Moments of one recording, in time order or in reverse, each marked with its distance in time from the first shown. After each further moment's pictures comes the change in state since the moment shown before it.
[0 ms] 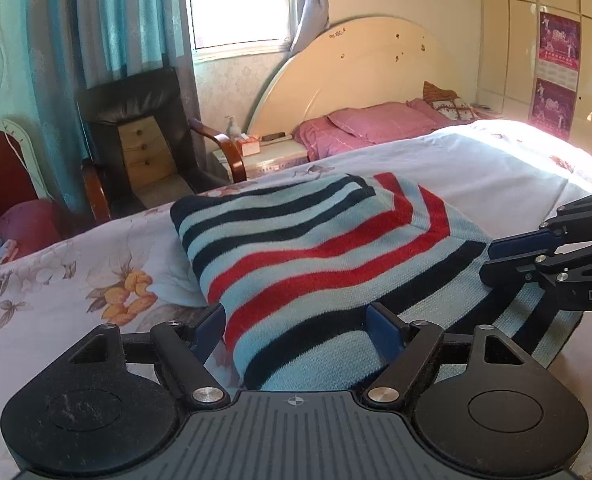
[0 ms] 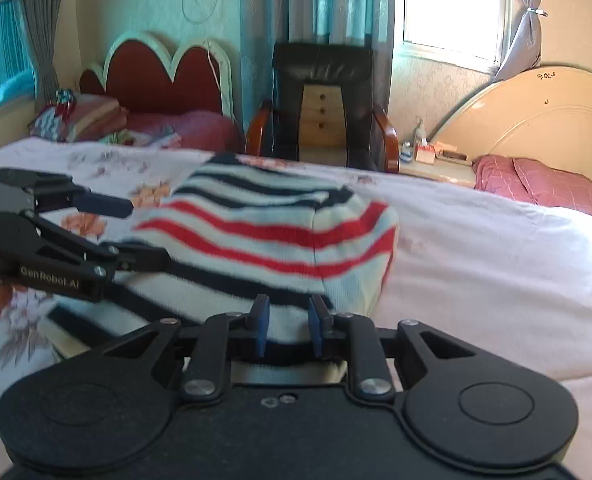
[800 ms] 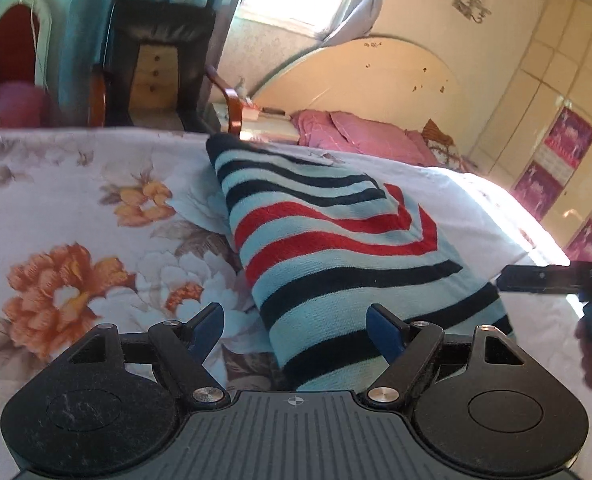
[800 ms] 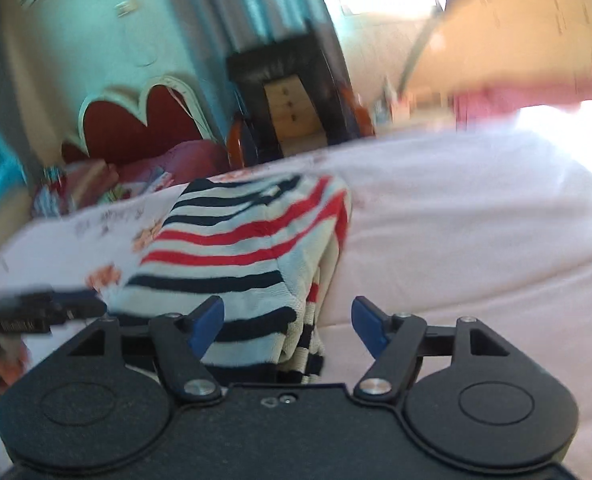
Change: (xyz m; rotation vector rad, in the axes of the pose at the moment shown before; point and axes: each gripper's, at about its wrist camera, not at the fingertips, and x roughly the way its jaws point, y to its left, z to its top) left arm -0.011 0.076 -0.031 -0.395 0.077 -0.222; right arm -0.031 -0.074 -0.010 0.431 0.035 0.151
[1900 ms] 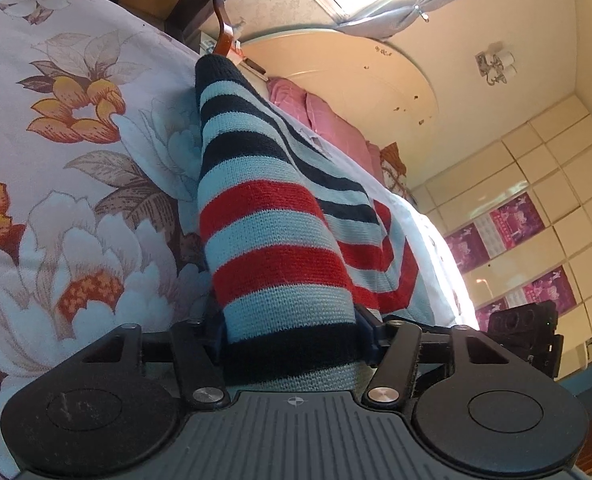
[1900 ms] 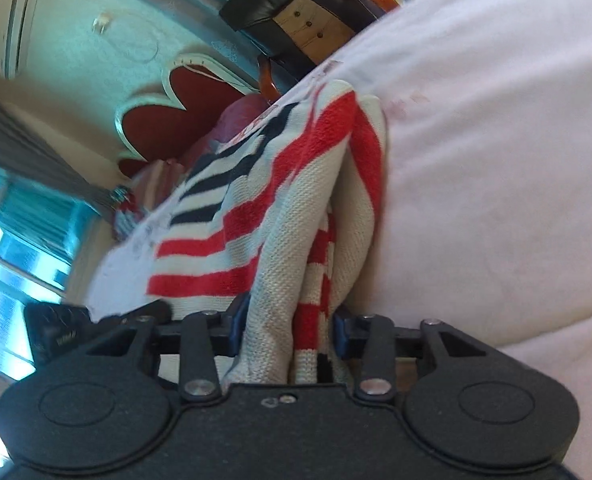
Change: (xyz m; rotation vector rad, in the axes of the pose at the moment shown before) left arm 0.090 0.022 0.006 -0.323 0.073 -0.269; right arm 0.104 -0.038 0.018 0.202 0.192 0.265
